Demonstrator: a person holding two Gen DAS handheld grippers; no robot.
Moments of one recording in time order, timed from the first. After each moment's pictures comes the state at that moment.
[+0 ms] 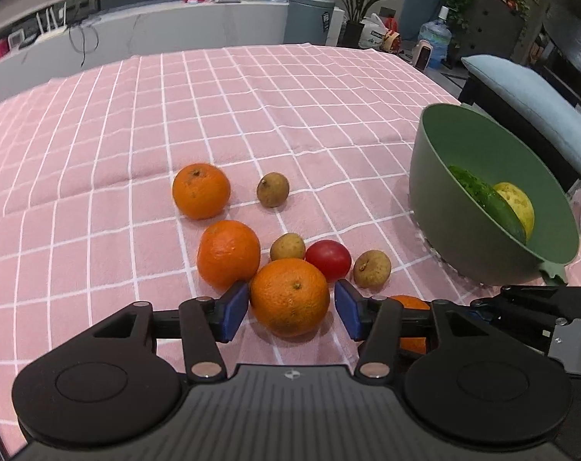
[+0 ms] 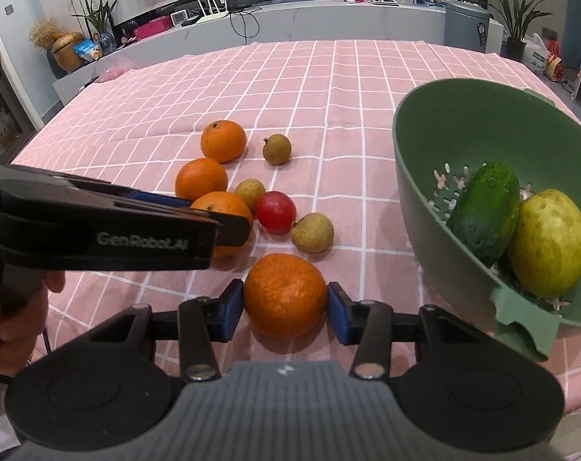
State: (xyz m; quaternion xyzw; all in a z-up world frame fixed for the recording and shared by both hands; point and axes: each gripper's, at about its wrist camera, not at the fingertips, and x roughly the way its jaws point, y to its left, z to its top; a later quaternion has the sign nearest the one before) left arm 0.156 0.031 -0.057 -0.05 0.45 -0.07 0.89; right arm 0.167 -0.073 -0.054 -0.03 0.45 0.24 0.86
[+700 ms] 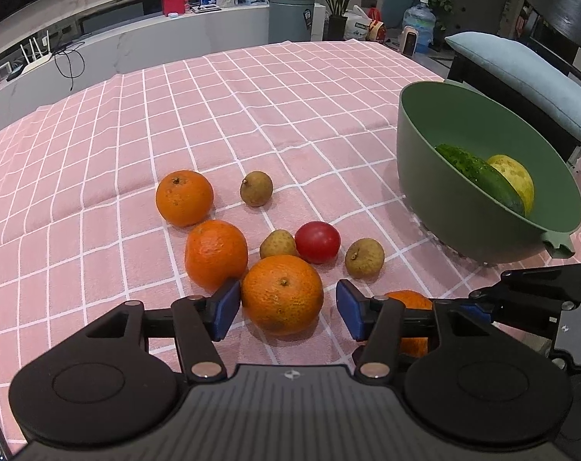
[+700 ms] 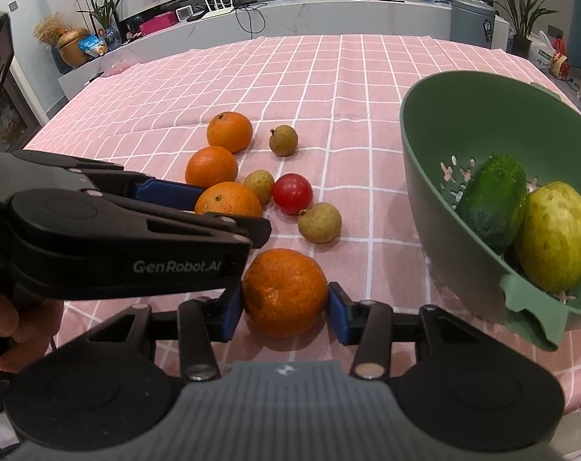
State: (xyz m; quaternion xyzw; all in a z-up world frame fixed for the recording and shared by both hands) left arm 0.156 0.018 -0.062 0.00 0.44 -0.08 0.89; right arm 0.165 -0.071 -0.057 -0.03 0.46 0.25 0.85
